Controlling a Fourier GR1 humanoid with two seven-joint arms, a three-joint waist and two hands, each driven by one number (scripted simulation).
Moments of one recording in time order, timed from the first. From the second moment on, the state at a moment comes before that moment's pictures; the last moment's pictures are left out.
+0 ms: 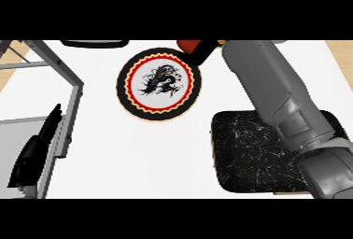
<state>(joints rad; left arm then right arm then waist) 0.04 0.29 0.09 -1.46 -0.19 0.01 -0.14 -1.35 -0.13 -0.04 -0.38 0.64 0.10 -0.52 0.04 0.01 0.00</state>
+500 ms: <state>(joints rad) 0.01 0.28 0.08 -1.46 -0.21 0.00 -0.14 -1.39 -0.01 0.04 -0.23 0.67 0.04 -0.45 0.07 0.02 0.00</state>
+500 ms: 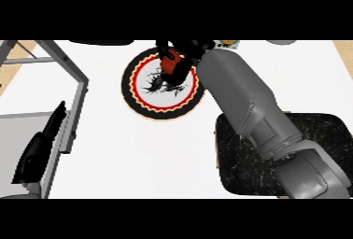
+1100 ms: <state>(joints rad) -0.03 0.27 0.05 -1.46 -0.22 -0.02 -0.12 -1.34 0.00 0.05 -0.13 0.54 0.03 -0.34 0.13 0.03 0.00</state>
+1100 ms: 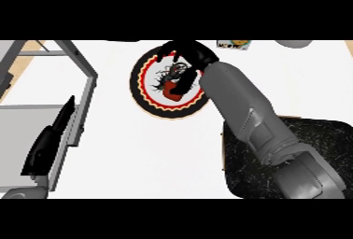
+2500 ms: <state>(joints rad) -0.01 0.27 0.07 -1.49 -0.22 -0.01 -0.12 -1.21 -0.29 -0.28 -0.16 0.17 0.22 -0.59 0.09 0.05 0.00</state>
